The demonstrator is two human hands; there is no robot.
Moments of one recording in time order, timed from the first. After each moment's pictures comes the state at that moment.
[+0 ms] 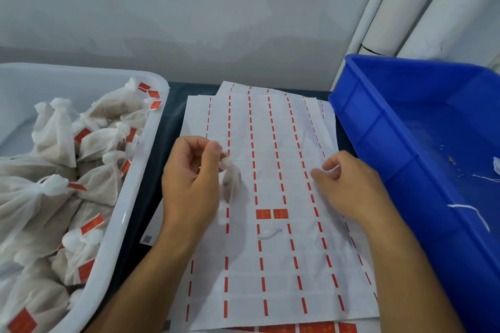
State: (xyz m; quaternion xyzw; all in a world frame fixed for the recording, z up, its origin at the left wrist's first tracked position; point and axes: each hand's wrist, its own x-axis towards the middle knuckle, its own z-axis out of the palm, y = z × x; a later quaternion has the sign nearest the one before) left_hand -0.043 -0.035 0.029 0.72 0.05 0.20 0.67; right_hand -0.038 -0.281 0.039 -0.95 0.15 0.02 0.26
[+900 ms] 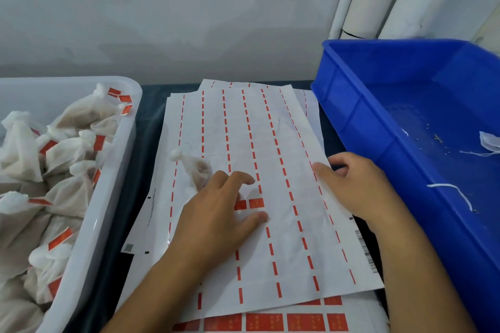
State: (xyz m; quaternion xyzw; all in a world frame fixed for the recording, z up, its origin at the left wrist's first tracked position) left_hand -0.067 -0.061 0.002 0.94 -0.15 -0.01 0.30; right_hand -0.062 -0.311 0.035 -0.89 0.19 0.02 0.42
